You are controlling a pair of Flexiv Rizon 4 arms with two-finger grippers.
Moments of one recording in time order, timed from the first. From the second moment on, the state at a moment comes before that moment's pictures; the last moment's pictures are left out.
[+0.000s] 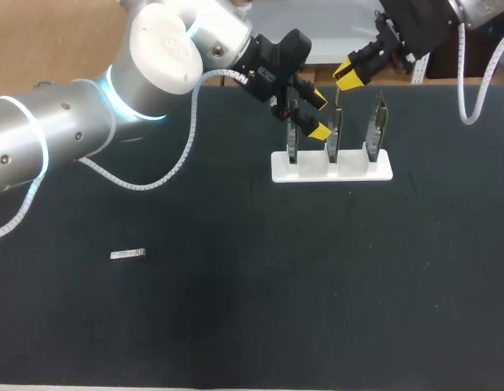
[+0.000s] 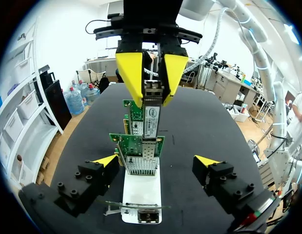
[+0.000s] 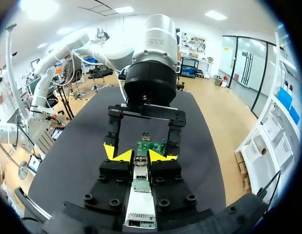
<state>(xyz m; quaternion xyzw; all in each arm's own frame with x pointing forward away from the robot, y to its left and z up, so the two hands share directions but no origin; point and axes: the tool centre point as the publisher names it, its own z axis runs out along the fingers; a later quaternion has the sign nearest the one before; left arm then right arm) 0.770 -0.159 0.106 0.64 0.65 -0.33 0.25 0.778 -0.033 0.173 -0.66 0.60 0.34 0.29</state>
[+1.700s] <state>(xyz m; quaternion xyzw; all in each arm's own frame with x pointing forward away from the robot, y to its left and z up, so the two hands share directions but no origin) 0.770 -0.159 0.106 0.64 0.65 -0.33 0.25 0.776 -0.033 0.170 -0.66 0.60 0.34 0.30</state>
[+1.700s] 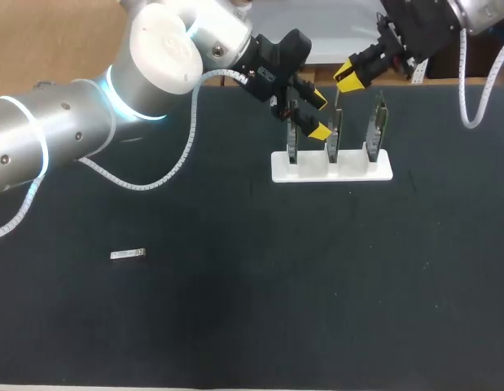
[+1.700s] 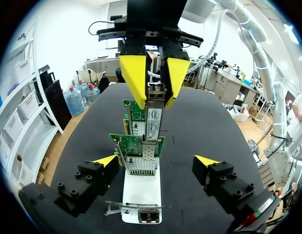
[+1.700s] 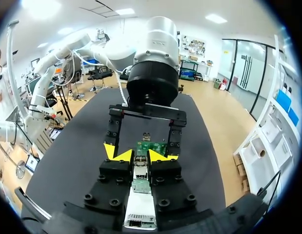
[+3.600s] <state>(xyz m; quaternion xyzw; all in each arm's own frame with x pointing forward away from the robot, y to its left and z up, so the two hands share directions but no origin) 0.770 -0.159 0.106 0.64 0.65 -0.33 0.25 0.776 -0.032 0.164 -0.66 0.61 0.32 0.29</state>
